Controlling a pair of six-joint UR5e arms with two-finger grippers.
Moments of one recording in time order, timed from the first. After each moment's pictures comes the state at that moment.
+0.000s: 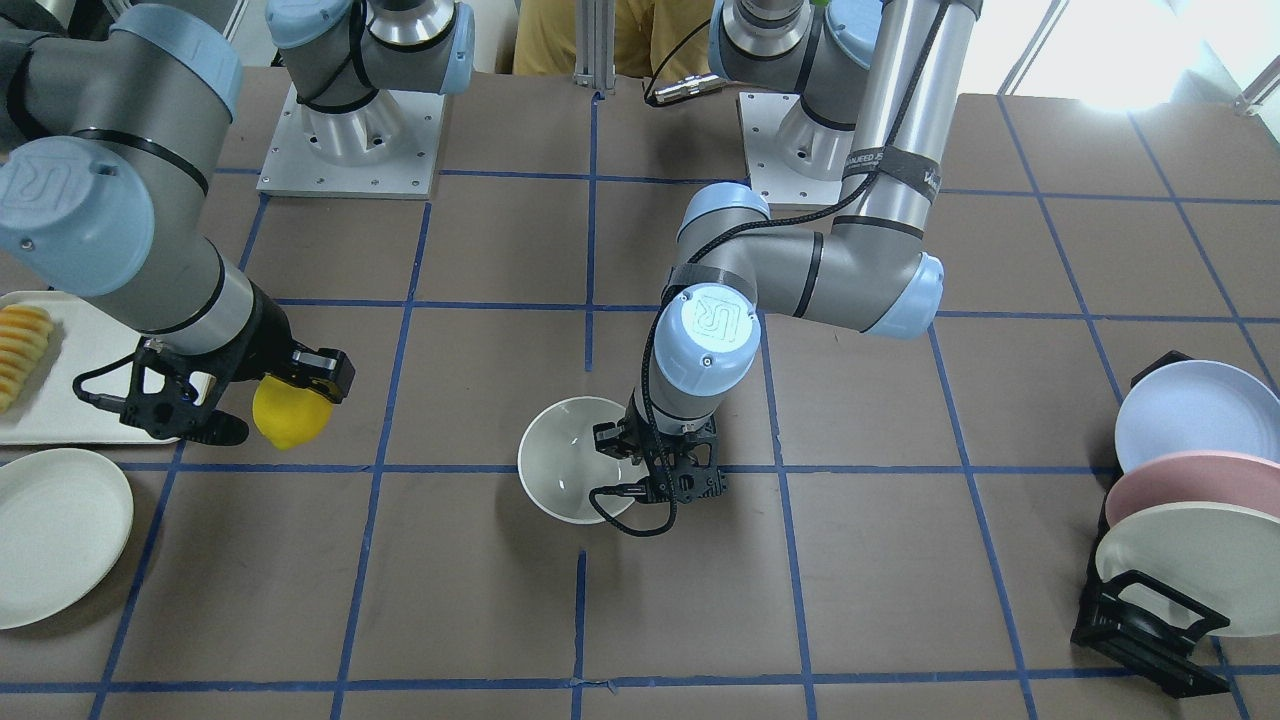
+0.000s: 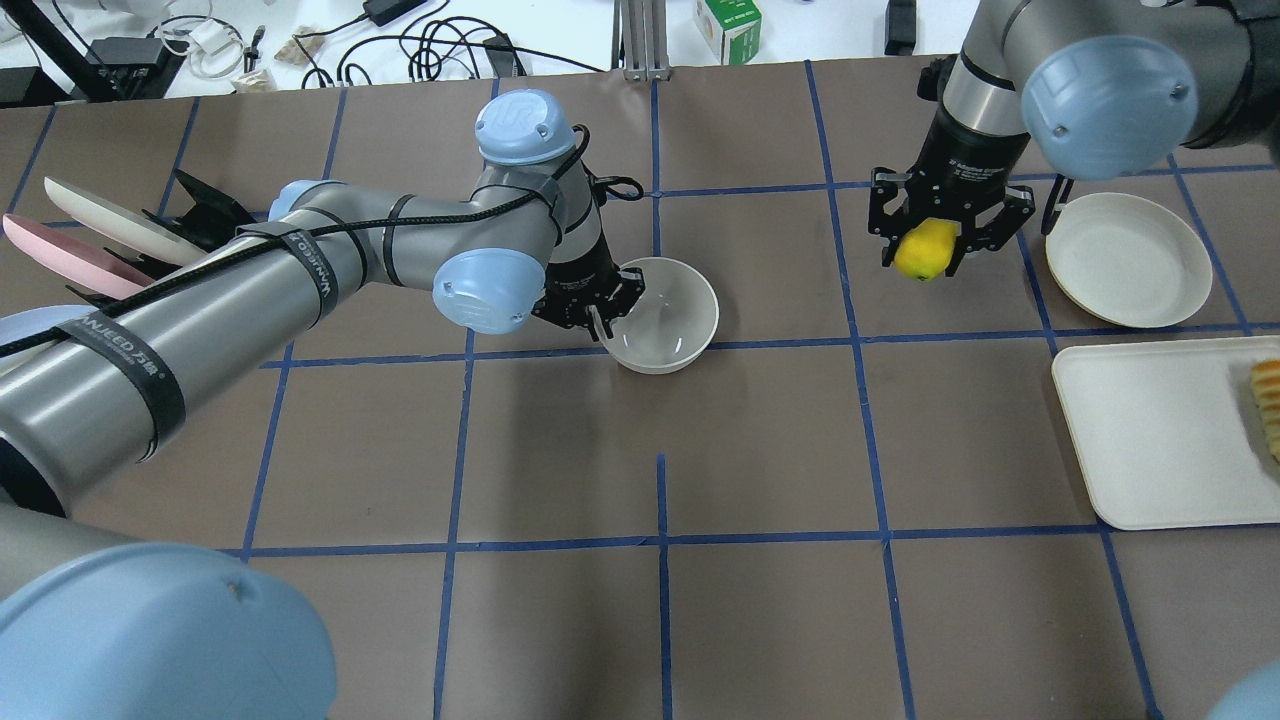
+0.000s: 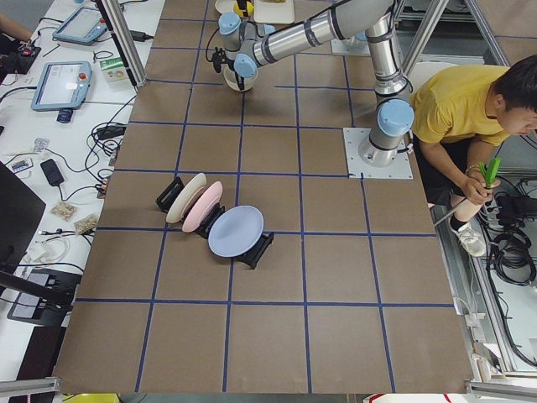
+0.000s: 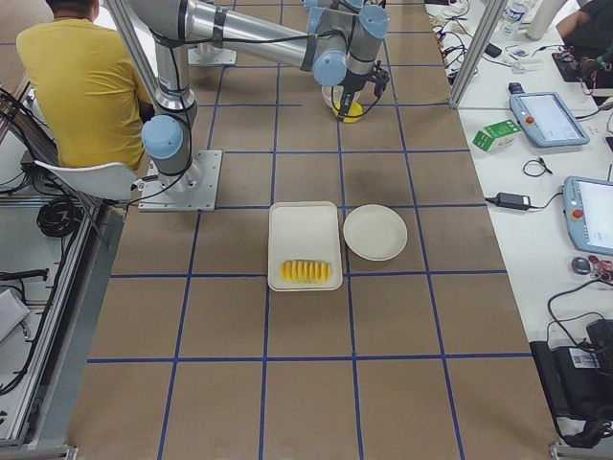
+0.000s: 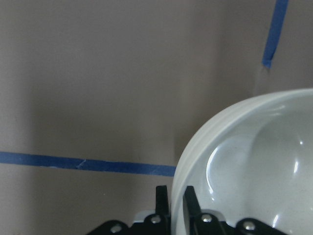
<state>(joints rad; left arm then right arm) -1.79 -2.05 -1.64 -1.04 1.45 -0.37 1.55 -1.33 1.59 -1.68 -1.53 0.22</state>
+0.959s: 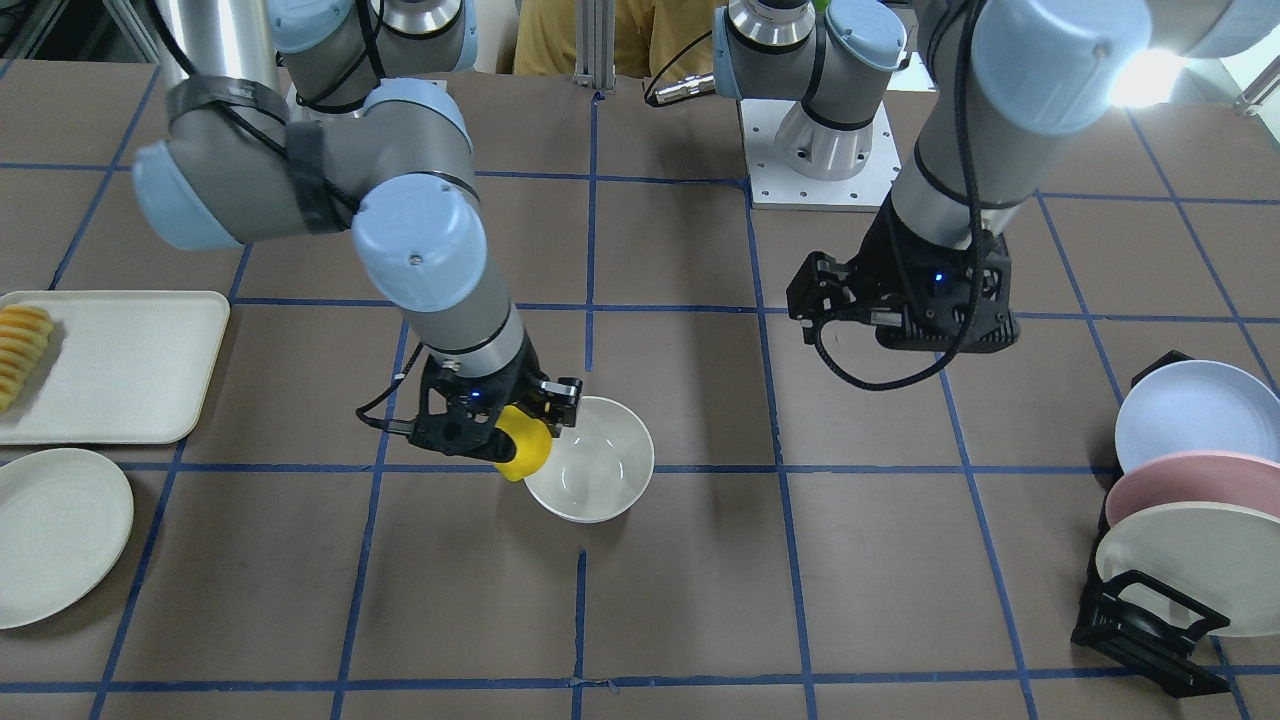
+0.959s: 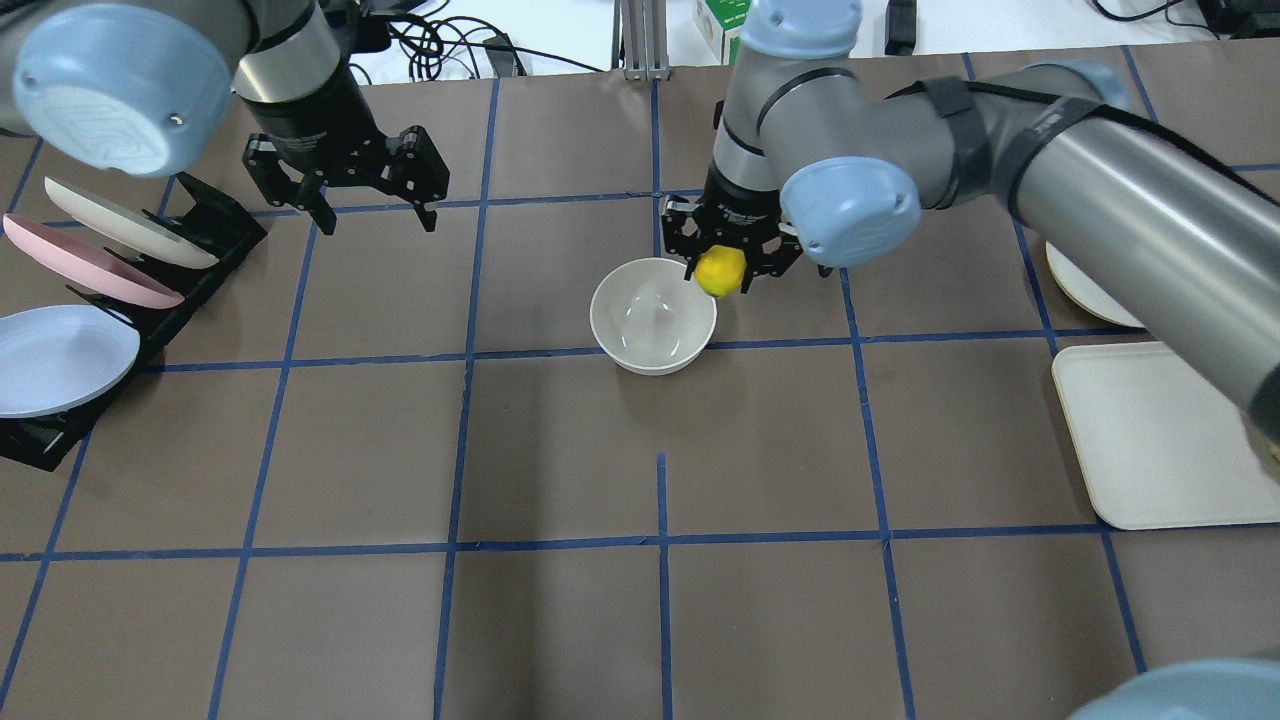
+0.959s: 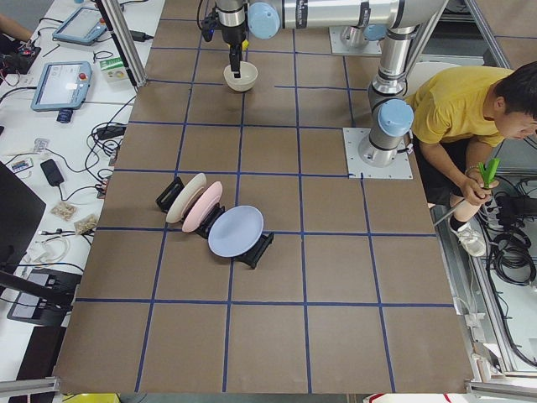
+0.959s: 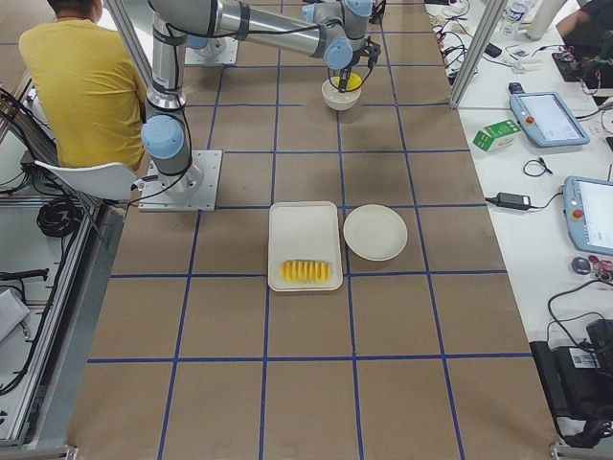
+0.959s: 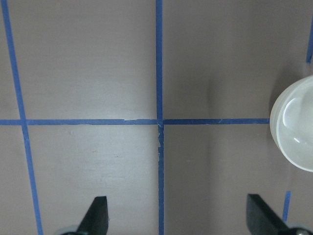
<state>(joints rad) -1.57 -1.70 -1.50 -1.54 1.58 0.04 1.83 -1.18 1.59 -1.98 -1.43 0.48</state>
